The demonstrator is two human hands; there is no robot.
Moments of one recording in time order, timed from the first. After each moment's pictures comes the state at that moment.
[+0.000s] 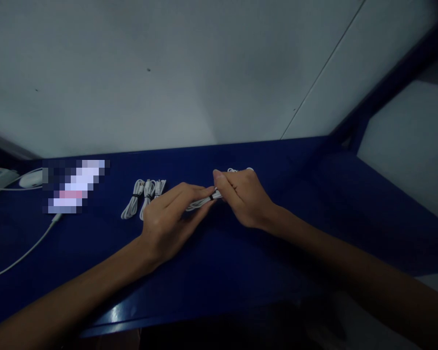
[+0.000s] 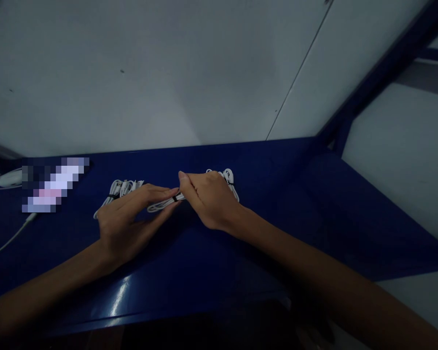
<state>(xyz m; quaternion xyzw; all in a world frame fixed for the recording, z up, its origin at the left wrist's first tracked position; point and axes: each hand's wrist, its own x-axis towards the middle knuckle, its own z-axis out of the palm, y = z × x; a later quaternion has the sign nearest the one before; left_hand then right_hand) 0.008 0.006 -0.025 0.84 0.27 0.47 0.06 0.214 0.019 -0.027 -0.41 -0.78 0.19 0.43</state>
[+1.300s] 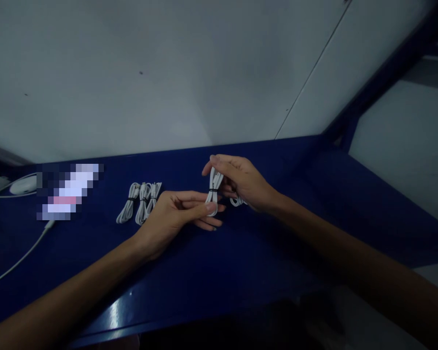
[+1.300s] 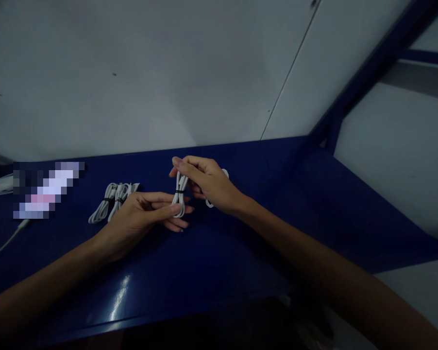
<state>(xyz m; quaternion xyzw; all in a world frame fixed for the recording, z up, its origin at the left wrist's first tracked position) 0.013 0.017 -0.016 0.54 0.36 0.29 0.70 0.226 0.039 -0.020 -0.35 -0.59 0.56 0.47</state>
